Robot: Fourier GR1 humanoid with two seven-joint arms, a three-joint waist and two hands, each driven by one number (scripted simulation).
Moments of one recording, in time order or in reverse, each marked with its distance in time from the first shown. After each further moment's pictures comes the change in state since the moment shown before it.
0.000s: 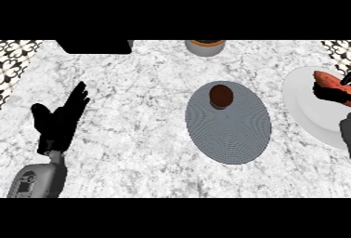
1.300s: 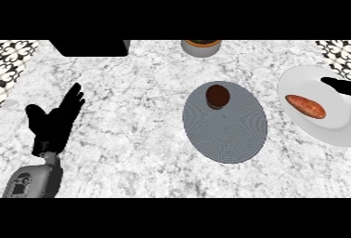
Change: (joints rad) left arm 0.010 0.012 0.024 0.003 0.001 -0.009 0.002; right arm -0.076 -0.034 -0.278 0.100 -0.543 0.303 -0.549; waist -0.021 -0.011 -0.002
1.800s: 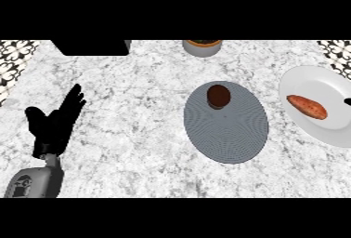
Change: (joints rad) left arm 0.015 -0.012 -0.003 -0.024 -0.004 0.001 0.005; right arm 0.162 -0.044 -0.060 -0.082 -0.217 0.252 -0.001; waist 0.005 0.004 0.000
